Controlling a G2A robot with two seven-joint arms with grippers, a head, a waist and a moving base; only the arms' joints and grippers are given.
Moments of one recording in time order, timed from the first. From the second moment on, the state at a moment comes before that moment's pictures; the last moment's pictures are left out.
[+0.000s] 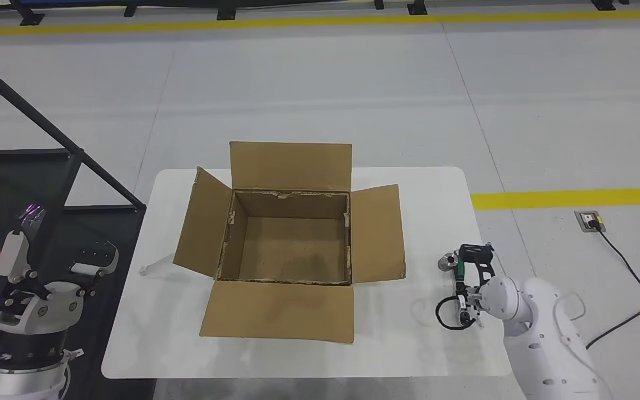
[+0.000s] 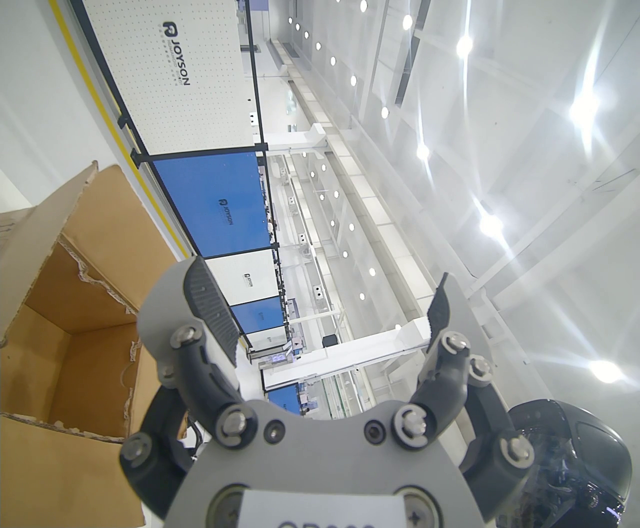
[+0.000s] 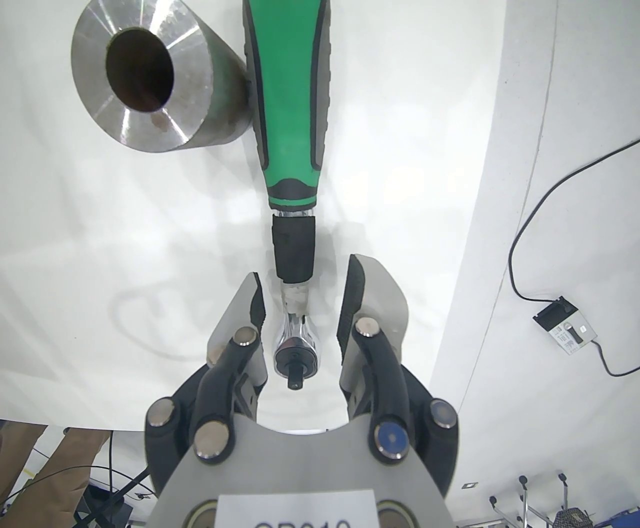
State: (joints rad) left arm 1.67 -1.26 -2.06 -2.27 -0.63 -0.05 -0.31; right arm -0.97 -1.23 1.48 -1.38 -1.20 0.13 1.25
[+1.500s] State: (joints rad) left arm 1.67 -1.26 -2.06 -2.27 -0.62 -0.05 -0.30; right arm -1.11 -1.20 1.67 -1.90 -1.05 0.23 1.07
